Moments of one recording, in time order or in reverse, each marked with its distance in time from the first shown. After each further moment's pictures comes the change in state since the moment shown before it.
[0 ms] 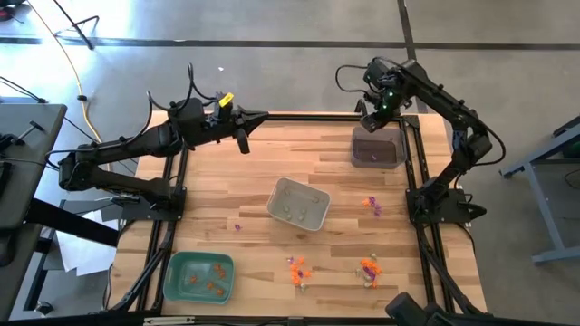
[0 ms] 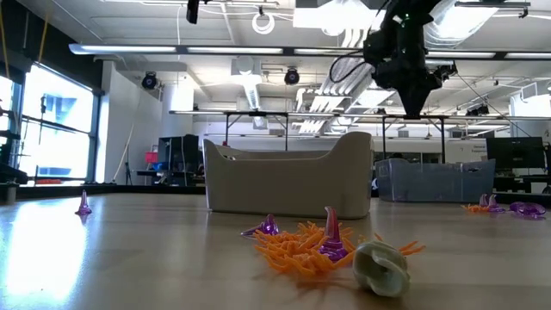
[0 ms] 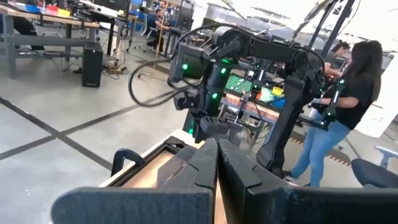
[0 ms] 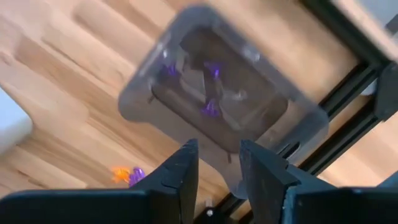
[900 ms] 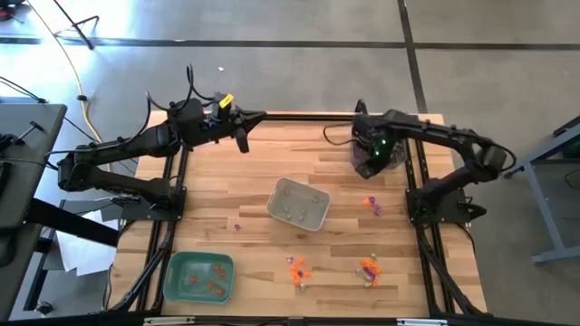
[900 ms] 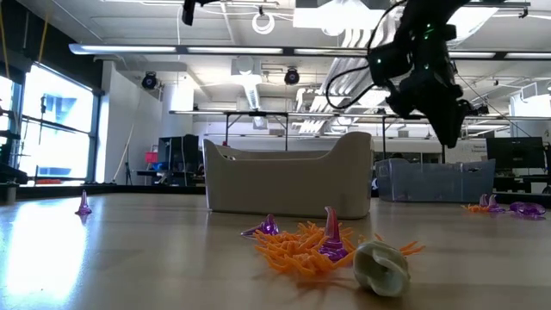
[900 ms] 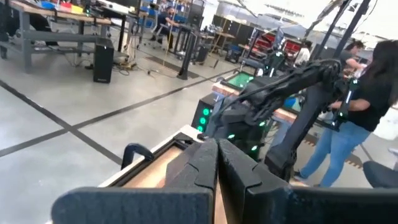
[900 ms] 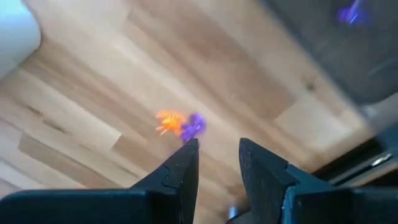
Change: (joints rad) left arm 0.000 -0.014 0.000 -0.042 -0.041 -0.010; right arm 0.322 -0.186 -0.533 0.219 -0.153 0.274
